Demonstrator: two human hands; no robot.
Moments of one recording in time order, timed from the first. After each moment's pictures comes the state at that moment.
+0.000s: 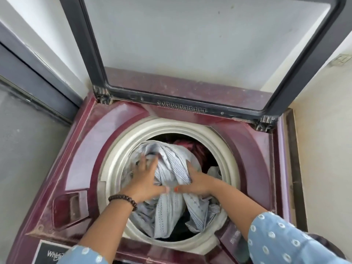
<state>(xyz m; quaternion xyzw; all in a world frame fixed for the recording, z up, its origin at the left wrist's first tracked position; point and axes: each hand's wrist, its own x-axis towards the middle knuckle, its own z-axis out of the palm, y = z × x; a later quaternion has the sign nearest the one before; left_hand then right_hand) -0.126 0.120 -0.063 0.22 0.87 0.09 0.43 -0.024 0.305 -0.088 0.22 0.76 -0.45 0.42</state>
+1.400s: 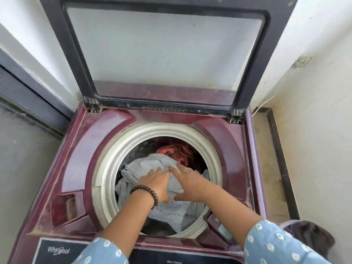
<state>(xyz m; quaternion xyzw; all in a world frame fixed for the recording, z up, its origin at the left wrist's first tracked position) -0.081 0.168 -0.023 0.39 0.82 -0.14 0.39 0.008 0.284 -0.049 0.10 0.91 -0.25 0.32</state>
